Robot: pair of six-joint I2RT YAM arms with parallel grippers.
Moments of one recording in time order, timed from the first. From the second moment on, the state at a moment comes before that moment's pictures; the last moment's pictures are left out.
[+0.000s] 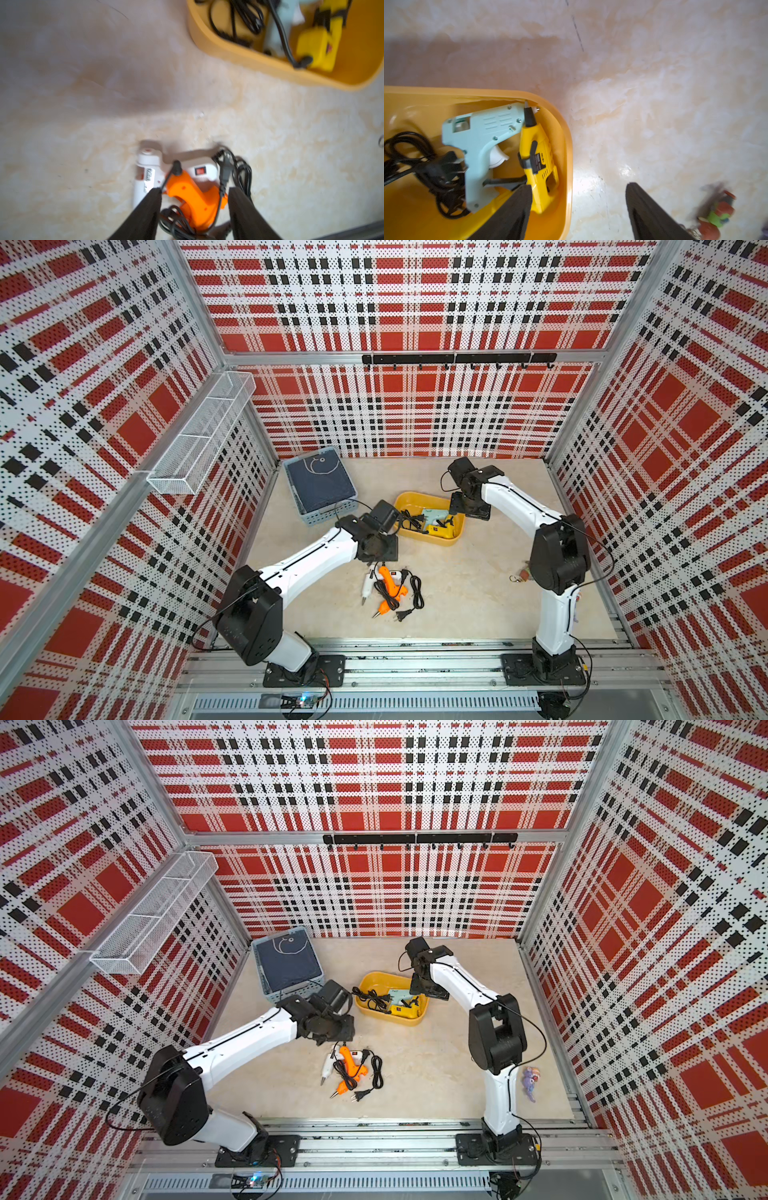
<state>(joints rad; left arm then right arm) -0.70 1.51 1.11 -0.80 -0.02 -0.63 0.42 1.95 1.75 -1.05 0.26 0.65</state>
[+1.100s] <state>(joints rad) -0.75 1.62 1.01 -0.74 -0.07 -0.85 0.41 1.78 1.57 -1.09 0.32 0.63</state>
